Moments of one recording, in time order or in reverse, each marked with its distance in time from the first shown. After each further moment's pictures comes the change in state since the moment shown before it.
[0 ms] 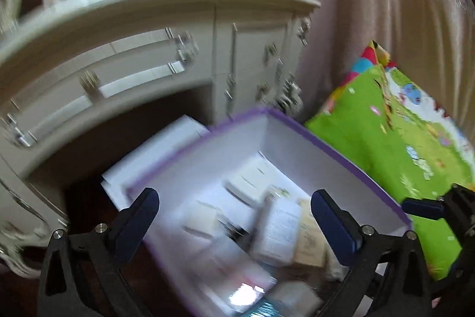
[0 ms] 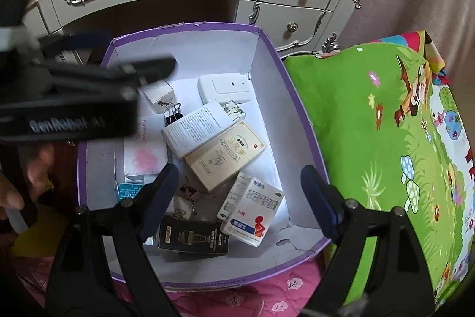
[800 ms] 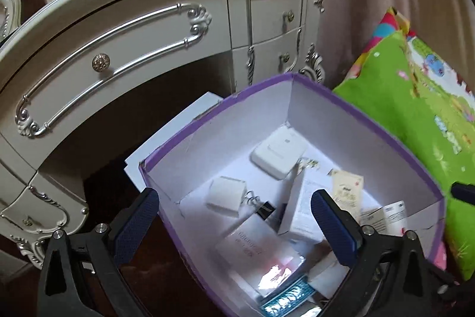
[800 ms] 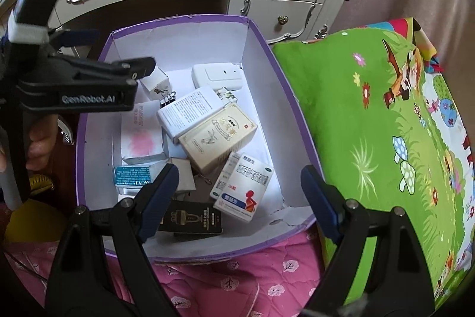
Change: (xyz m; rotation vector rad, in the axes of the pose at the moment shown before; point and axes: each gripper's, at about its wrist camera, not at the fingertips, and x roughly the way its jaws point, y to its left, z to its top) left arm 0.028 0.006 -0.018 0.036 0.155 0.084; right arm -0.013 -0.012 -0.026 0.023 0.004 -0.008
